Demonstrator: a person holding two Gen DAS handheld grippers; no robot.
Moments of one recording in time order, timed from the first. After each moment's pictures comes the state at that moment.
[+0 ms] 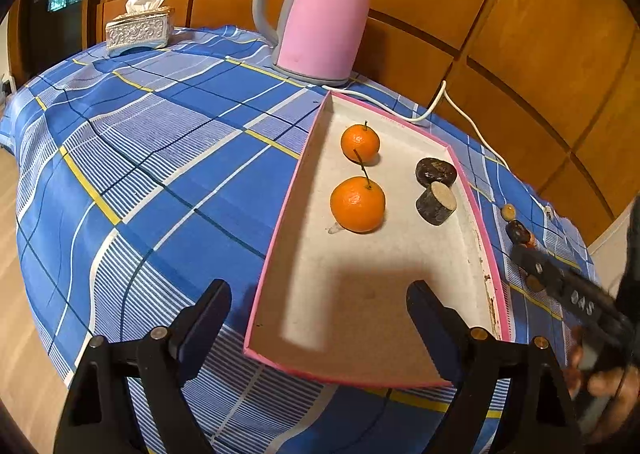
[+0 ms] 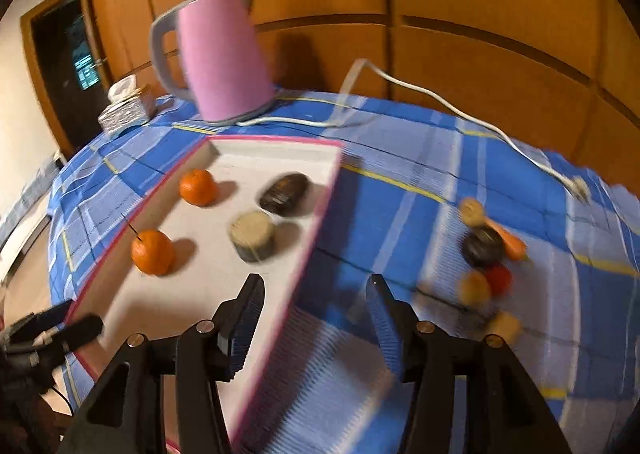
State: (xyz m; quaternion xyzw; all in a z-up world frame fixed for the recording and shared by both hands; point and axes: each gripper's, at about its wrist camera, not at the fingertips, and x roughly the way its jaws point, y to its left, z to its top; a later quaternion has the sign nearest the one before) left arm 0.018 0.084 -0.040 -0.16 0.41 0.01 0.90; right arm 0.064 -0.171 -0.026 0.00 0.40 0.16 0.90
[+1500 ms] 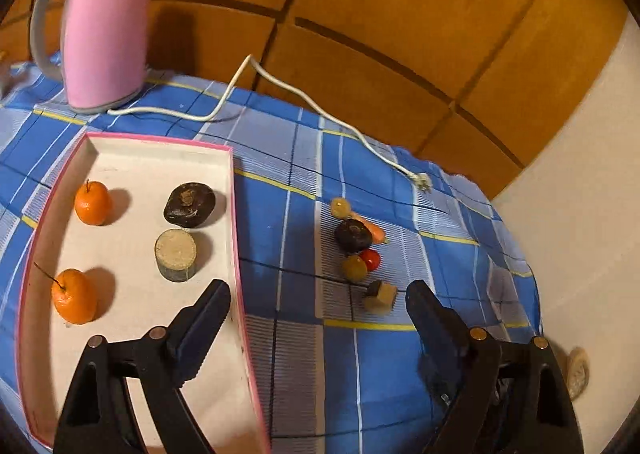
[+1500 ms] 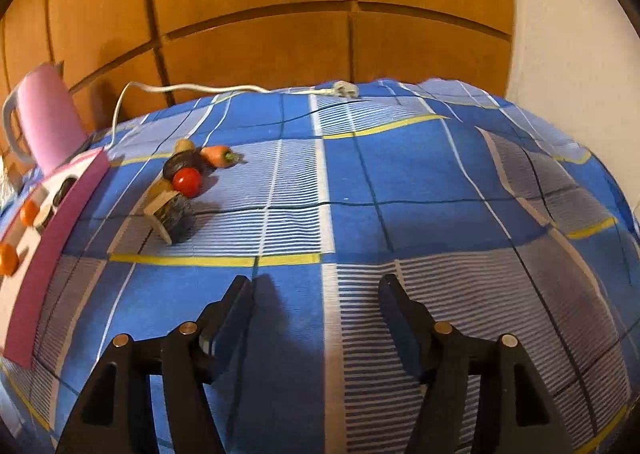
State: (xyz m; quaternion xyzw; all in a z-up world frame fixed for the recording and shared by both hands) left arm 0.107 -0.076 0.018 -0.13 0.44 -0.20 0.86; right arm -0.011 -0.341 -0.084 0.10 0.36 -0.11 0.92
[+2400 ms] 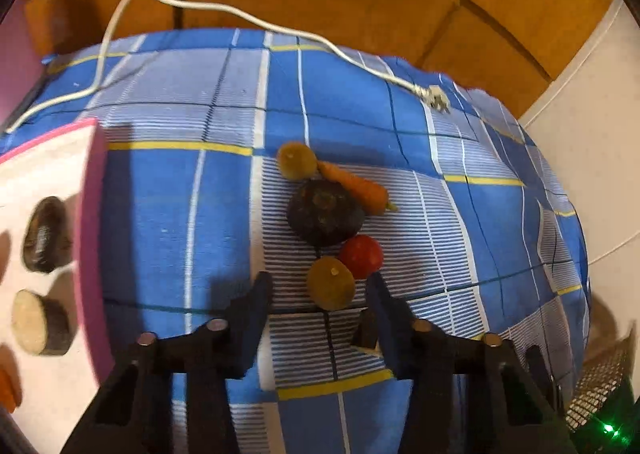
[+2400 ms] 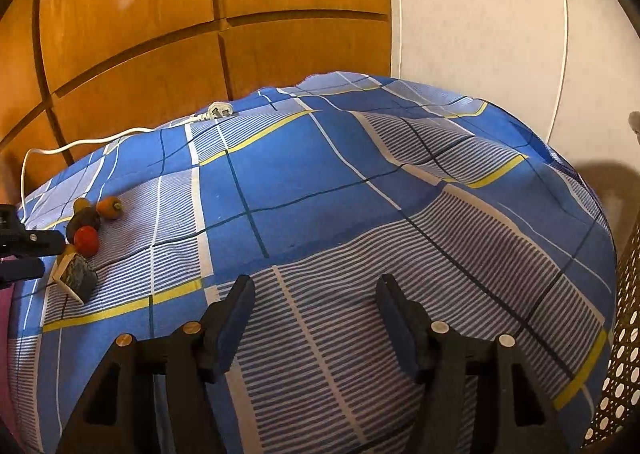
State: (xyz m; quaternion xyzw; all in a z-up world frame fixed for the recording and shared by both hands) left arm 0.180 -0.186 -0.058 -0.02 0.53 -0.23 0.82; right arm -0.023 -0.366 -0.086 0.15 0.34 -0.29 0.88
